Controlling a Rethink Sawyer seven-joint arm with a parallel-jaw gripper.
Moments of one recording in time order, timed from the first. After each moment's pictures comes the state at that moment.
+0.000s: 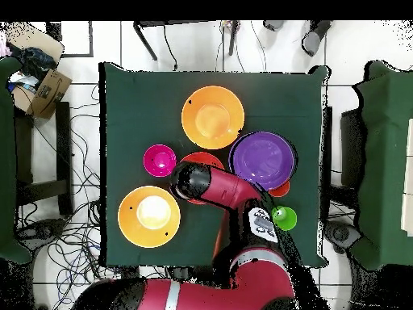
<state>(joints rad) -0.20 -0.51 -0.02 1.78 0.15 0.41 2.05</state>
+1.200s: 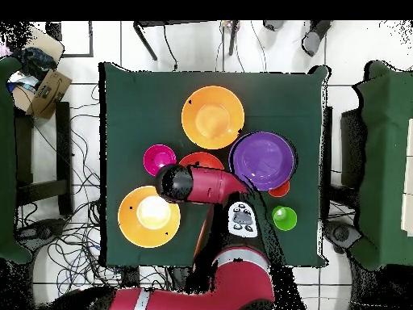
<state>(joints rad) -0.12 -0.52 -0.04 1.74 0.01 0.41 2.05</state>
